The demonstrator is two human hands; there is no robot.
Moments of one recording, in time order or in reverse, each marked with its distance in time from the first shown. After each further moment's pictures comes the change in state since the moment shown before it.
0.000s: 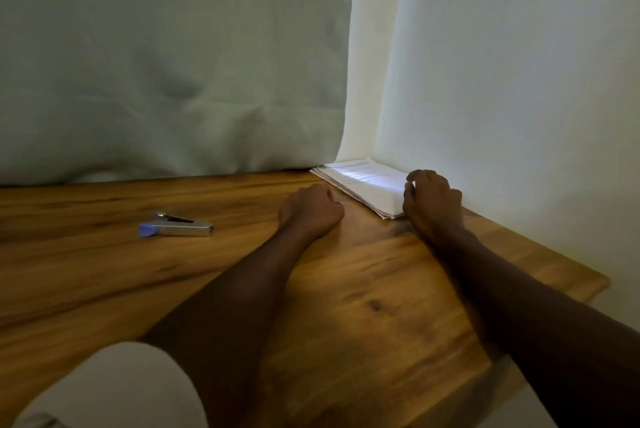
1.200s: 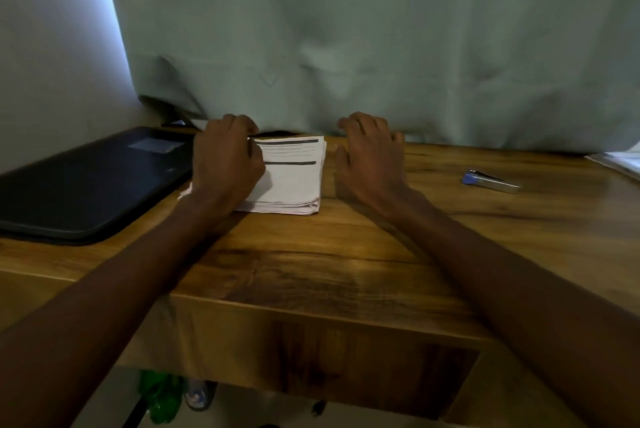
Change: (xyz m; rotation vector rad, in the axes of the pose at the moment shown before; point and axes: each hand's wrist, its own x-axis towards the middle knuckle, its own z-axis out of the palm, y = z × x) left_hand -0.322 -0.344 -0.402 0.557 0.742 -0.157; right_hand -0.232 -0.526 -0.082 0.521 0.040 -0.751
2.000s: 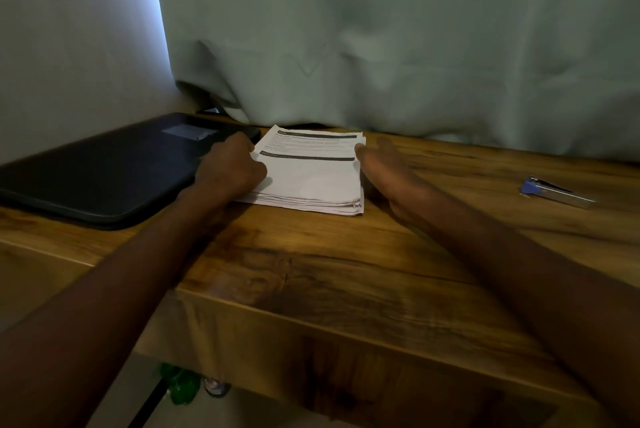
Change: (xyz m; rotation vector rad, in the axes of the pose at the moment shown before) left_hand 0.001 -0.051 0.003 -0.045 -0.419 -0.456; right_hand 0.013 -0.037 0.019 0.958 -0.478 0.677
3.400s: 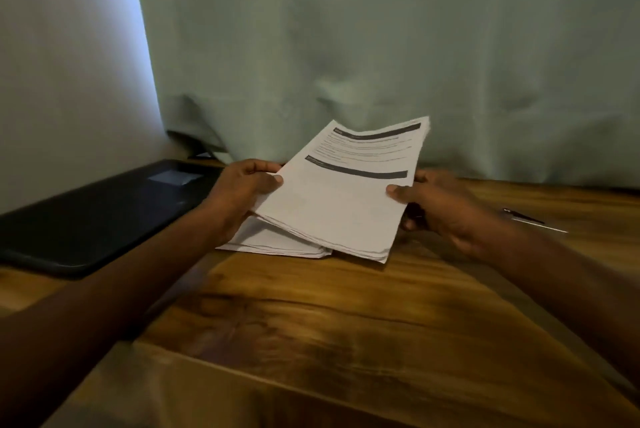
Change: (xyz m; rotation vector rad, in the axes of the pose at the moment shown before) left_hand -0.022 0.074 0.000 -0.935 -0.161 -0.118; right_hand -0.022 0.019 -0.121 0.210 -0.104 -0.065
